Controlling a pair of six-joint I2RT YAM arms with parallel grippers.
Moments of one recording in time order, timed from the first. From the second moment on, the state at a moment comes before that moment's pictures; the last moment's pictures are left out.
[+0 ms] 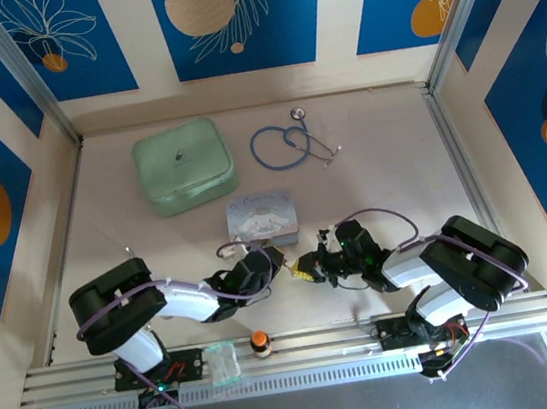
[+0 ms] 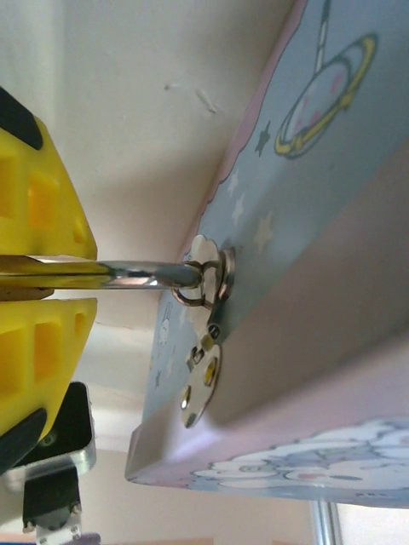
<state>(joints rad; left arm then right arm) -1.09 1.61 0.45 0.58 -0.36 -1.58 0.69 1.46 0.20 0.70 -0.58 1.42</state>
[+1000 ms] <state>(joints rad) -1.09 1.61 0.43 0.66 -0.36 -1.67 0.65 1.32 0.17 0.64 -0.59 1.42</state>
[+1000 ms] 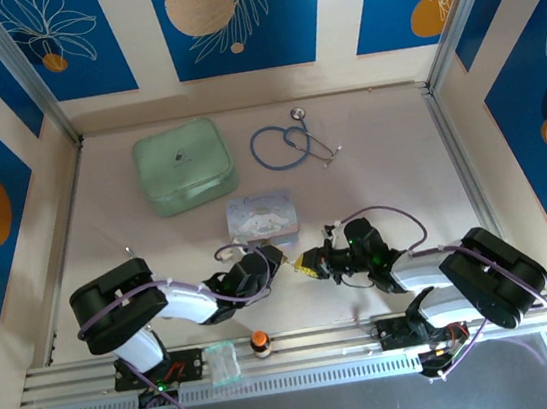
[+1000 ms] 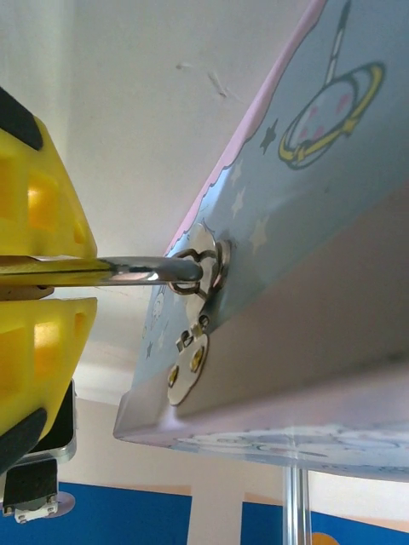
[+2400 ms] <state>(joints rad) -1.10 1.61 0.43 0.66 -0.36 -1.70 0.70 1.27 0.19 0.58 -0.46 1.44</state>
